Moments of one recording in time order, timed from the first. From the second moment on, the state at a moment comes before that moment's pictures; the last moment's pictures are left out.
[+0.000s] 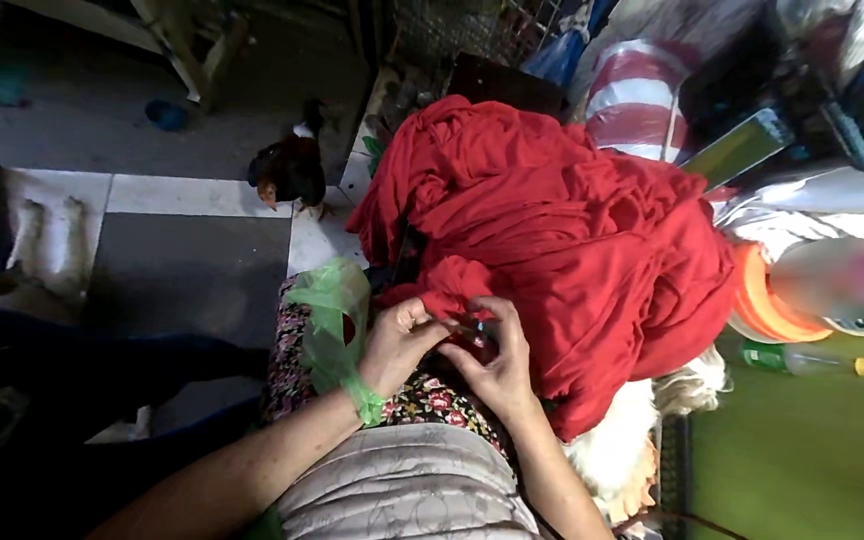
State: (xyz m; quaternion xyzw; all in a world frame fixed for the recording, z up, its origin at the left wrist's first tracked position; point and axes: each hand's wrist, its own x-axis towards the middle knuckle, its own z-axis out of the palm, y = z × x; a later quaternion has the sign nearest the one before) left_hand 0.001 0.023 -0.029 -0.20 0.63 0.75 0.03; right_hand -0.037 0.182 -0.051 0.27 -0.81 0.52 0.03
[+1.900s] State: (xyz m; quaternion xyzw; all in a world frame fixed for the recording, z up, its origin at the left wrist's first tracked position) left_hand -0.051 0.034 0.040 0.16 0.66 0.69 0.26; right_hand -0.106 0.233 -0.030 0.05 -0.70 0.69 0.18
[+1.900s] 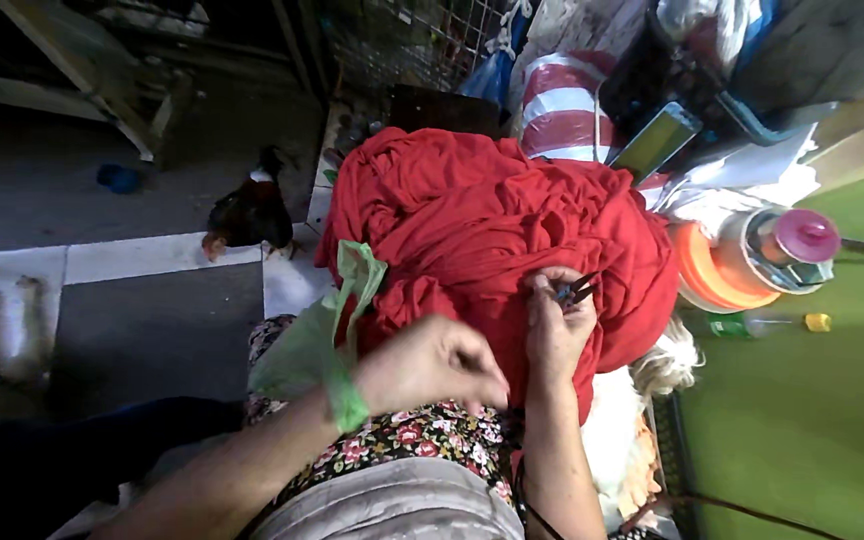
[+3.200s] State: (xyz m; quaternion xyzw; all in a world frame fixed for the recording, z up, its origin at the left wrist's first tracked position) left_hand 0.028 -0.100 0.033 -0.10 0.94 0.32 -0.01; right_hand -0.097 0.169 0.002 0.26 -0.77 0.56 -0.13
